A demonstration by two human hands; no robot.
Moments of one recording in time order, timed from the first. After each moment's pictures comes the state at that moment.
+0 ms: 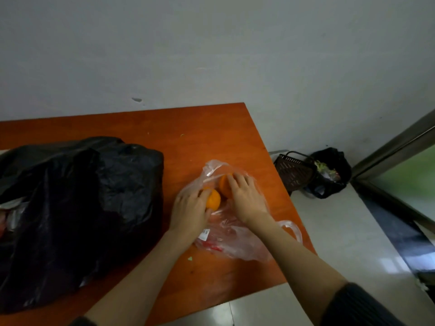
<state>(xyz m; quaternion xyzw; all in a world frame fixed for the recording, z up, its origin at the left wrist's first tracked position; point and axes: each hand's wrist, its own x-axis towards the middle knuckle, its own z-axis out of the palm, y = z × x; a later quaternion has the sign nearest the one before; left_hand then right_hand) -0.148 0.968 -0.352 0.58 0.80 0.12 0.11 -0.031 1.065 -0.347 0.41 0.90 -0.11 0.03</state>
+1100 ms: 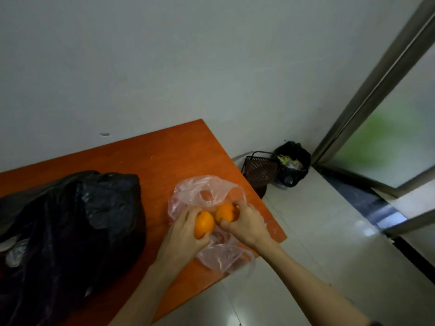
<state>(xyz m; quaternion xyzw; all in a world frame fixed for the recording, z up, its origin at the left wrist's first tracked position) -0.102 0.911 -0.293 0.61 0.72 0.24 0.22 0.051 0.986 -0.287 0.60 0.73 -0.31 -0.09</state>
